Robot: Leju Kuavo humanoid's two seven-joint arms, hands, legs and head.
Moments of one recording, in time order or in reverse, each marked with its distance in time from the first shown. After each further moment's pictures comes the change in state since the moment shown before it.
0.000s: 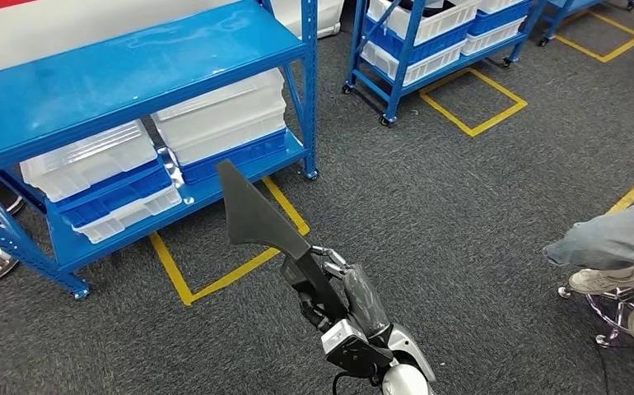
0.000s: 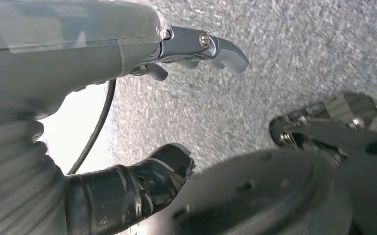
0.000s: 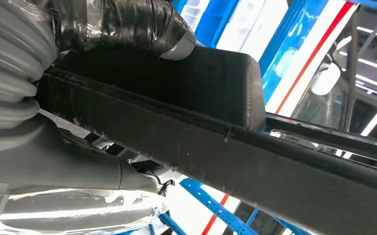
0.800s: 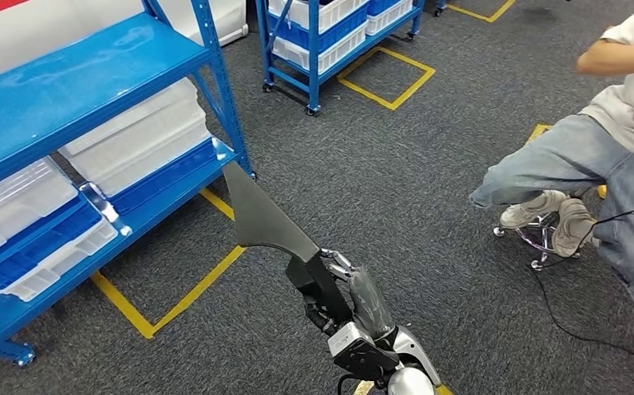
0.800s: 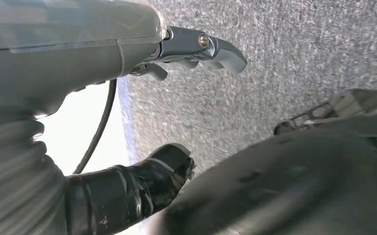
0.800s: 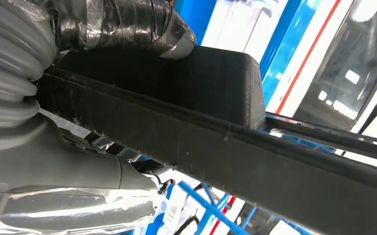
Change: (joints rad) left arm 0.001 0.005 0.000 0.000 -0.020 -0.005 -0.006; right arm 0.012 -0.017 0.001 -0.022 -0.014 0.005 0.000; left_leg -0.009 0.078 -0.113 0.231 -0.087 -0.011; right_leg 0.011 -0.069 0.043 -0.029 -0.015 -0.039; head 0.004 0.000
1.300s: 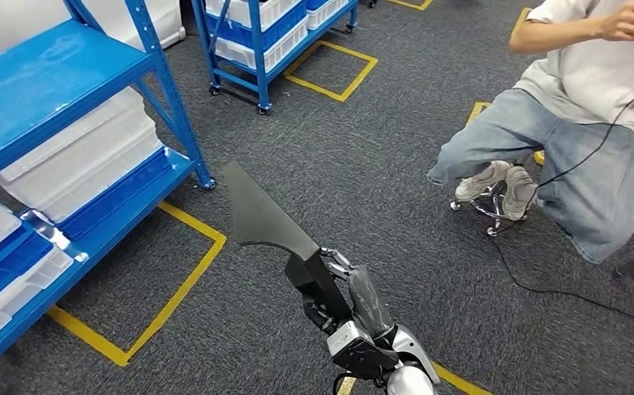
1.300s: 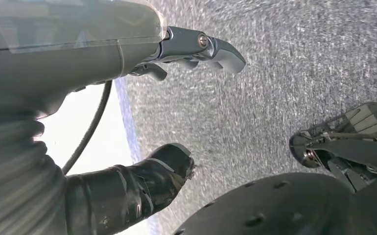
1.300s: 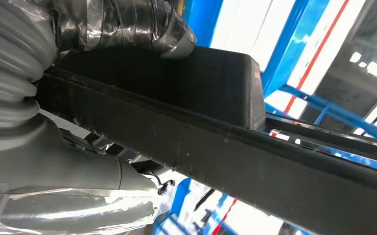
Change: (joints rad) left arm 0.000 0.003 0.000 0.002 -0.003 -0.001 -0.003; right arm -0.007 0.000 0.004 0.000 -0.002 0.001 0.002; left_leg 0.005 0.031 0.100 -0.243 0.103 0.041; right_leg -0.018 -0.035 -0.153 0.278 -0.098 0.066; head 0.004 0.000
